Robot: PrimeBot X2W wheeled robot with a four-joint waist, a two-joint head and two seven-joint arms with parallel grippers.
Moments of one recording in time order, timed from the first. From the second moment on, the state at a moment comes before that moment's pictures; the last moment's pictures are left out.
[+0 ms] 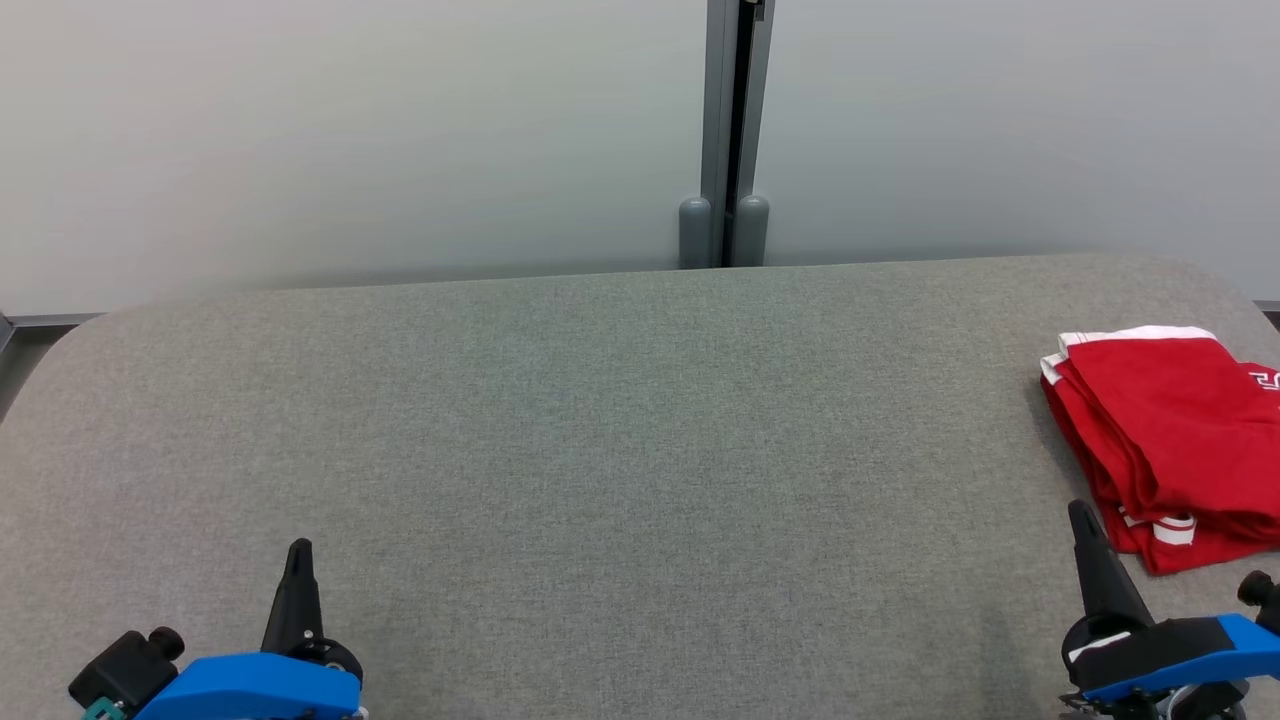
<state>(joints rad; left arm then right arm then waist) -0.02 0.08 0.00 0.33 -0.90 -0.12 -0.09 -0.02 -0.06 -0.13 0.19 0.81 0.13 0.03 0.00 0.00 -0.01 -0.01</state>
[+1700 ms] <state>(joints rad) -0.08 0.06 0.08 0.27 -1.38 -0.12 0.05 -0.08 -0.05 -0.12 0.23 1.35 0.13 0.09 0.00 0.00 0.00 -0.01</state>
